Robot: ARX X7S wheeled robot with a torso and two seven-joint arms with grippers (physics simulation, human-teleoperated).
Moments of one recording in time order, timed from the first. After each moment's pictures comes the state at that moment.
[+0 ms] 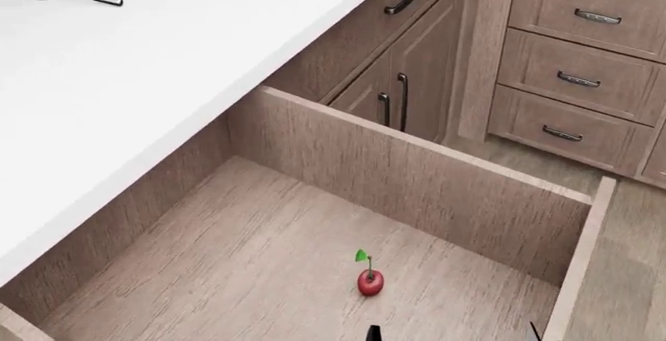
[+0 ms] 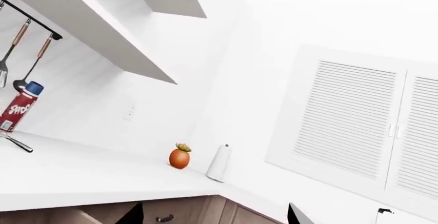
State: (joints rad) left arm 0.53 -0.33 0.20 0.71 -0.05 0.46 -0.30; right arm -0.34 0.32 -0.34 -0.88 -0.44 0.12 0.41
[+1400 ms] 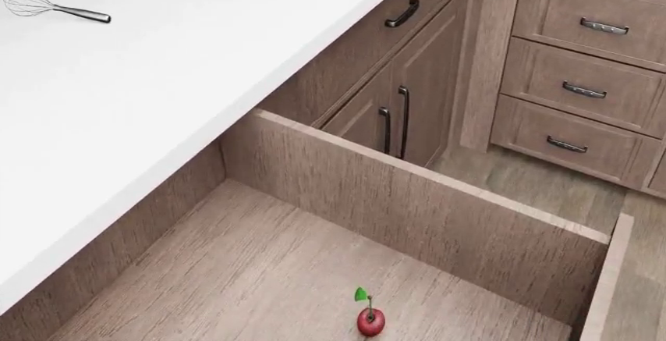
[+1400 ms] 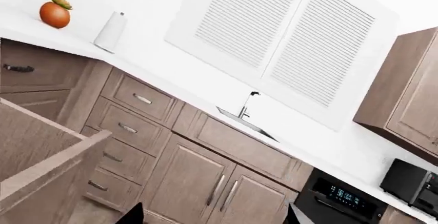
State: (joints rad) left arm 0.74 -0.52 0.30 0.62 0.18 0.67 -0.63; right arm -0.74 0.06 0.59 -0.54 -0.10 -0.32 0.18
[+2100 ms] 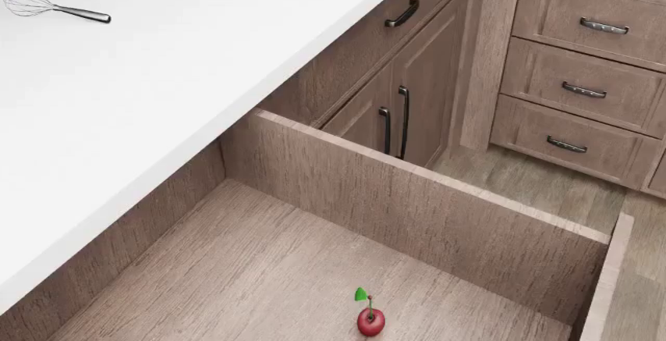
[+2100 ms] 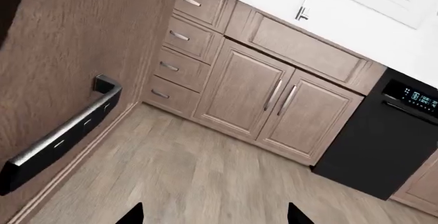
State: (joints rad) left arm 0.75 -0.75 0.43 0.64 0.29 0.70 -0.96; right arm -0.42 0.08 0.43 0.24 -0.16 -0.50 0.14
